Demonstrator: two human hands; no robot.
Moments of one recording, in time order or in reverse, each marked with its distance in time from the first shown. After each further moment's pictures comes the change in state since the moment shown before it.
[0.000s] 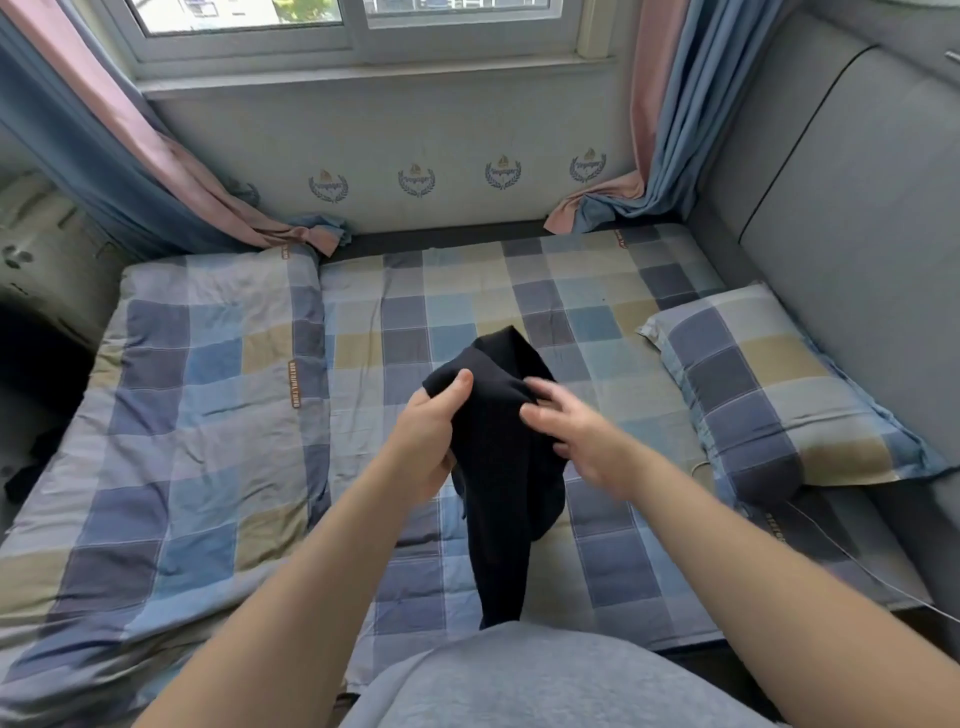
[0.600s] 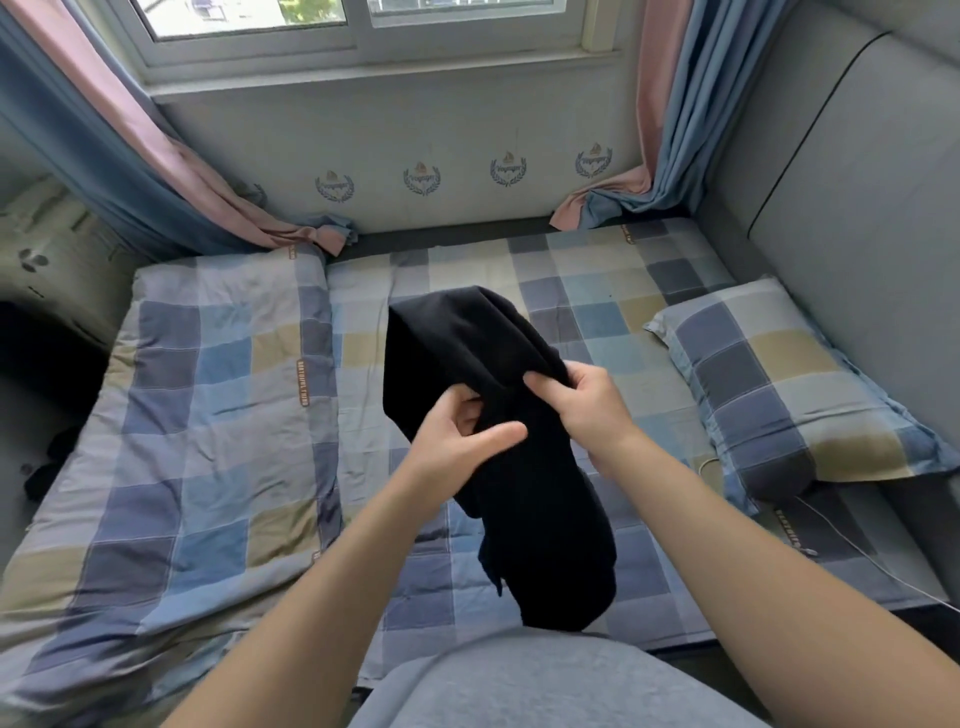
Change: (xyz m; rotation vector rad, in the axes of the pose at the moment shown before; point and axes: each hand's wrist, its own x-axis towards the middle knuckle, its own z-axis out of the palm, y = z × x) left_hand -0.005 -0.026 -0.006 0.462 -0.050 0.188; right_hand 0.003 -0.022 0.012 -0.004 0.345 -0.219
